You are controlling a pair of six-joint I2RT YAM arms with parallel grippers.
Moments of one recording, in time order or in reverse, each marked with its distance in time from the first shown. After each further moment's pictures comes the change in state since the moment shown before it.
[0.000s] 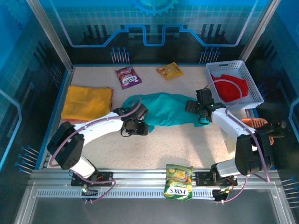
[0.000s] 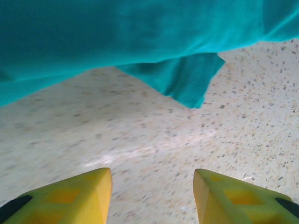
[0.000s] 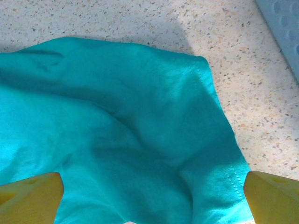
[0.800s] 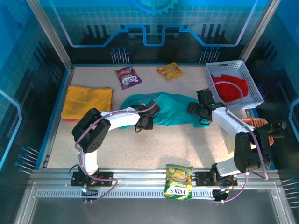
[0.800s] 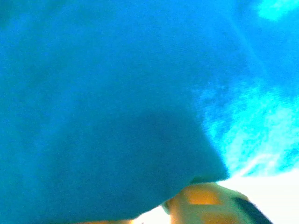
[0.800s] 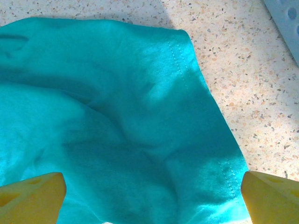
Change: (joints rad) left arm -0.014 0.301 0.183 0.072 -0.237 0.029; right arm -0.028 0.024 0.000 -0.053 -0.003 0.042
